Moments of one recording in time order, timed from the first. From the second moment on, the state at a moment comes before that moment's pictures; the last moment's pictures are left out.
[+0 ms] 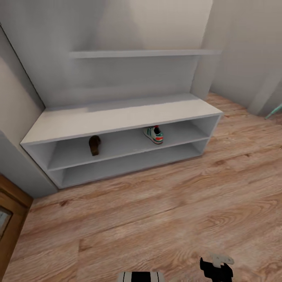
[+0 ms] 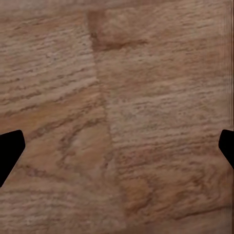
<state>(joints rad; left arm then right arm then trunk) -0.14 0.18 0.17 -0.43 0.13 -0.34 -0.31 -0.50 -0.08 -0.06 -0.03 -0.01 -0.37 -0.22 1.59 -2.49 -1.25</state>
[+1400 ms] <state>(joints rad) -0.13 0.18 0.16 -0.43 0.13 -0.34 -0.30 -0.49 -0.08 -0.06 -0.03 -0.01 -0.38 -0.22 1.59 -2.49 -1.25</state>
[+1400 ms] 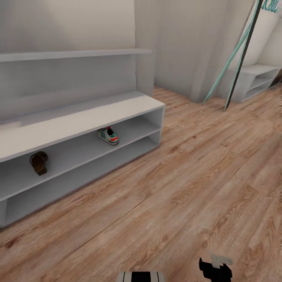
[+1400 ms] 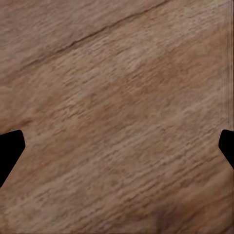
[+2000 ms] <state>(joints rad) -0.13 0.18 0.16 -0.43 0.13 -0.34 -0.30 -0.49 -0.08 -0.06 -0.03 -0.01 -0.38 -0.22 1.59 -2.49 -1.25</state>
